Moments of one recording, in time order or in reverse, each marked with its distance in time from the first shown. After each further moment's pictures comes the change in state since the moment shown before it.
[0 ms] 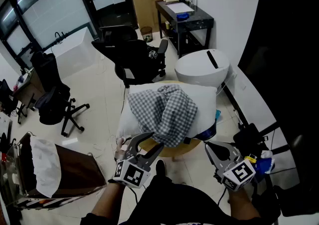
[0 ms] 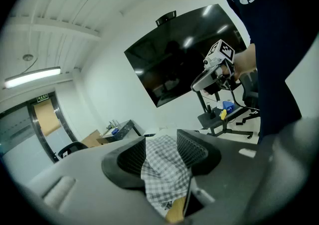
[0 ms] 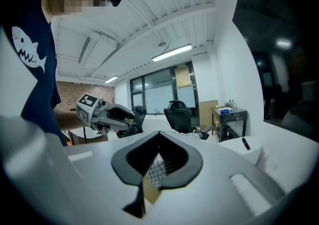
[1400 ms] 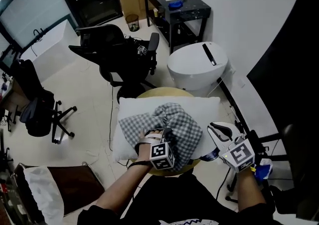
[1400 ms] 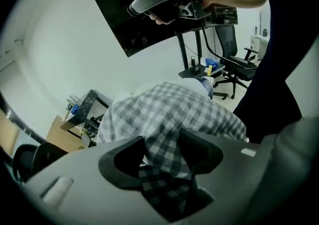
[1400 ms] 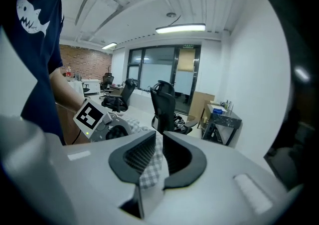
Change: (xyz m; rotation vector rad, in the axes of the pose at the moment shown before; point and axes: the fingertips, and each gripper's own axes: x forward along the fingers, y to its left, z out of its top) left arm 0.238 0.015 -0.163 0.182 0.402 -0.444; right arm 0.167 -0.161 0.012 -0.249 0.282 -0.064
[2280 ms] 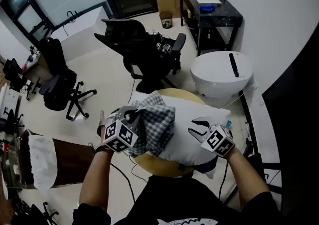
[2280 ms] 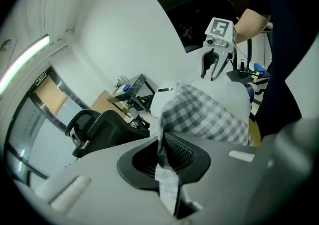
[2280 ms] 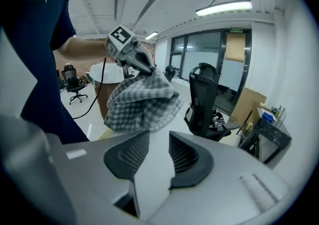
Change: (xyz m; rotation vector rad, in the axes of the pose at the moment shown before) left arm -0.146 0.135 -0.069 -0.319 0.151 0.405; right arm 0.111 0.011 -0.061 -0.267 0.123 0.493
